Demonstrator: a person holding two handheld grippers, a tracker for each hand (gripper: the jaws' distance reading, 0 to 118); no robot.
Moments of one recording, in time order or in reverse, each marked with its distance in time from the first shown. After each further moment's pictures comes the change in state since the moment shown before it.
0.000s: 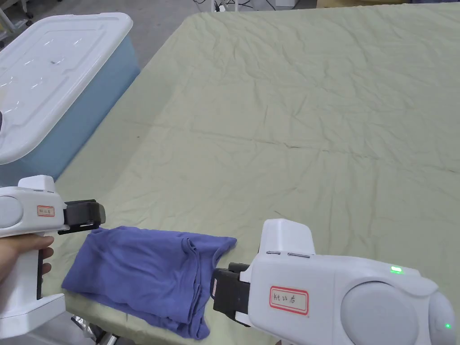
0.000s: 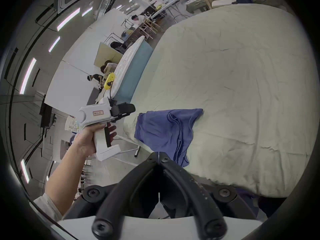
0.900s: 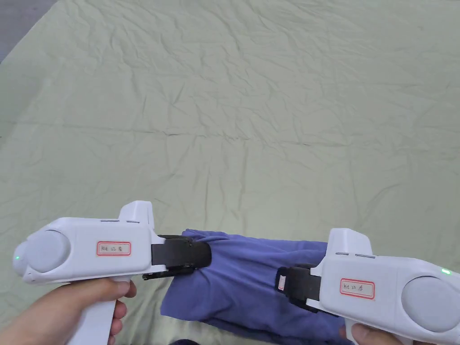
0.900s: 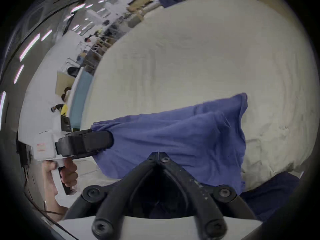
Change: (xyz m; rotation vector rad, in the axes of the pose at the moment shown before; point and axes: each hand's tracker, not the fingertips) left arm 0.251 -0.113 0.076 -0.321 -0.915 -0.145; right arm 0.176 -0.036 0.121 0.130 -0.301 -0.213
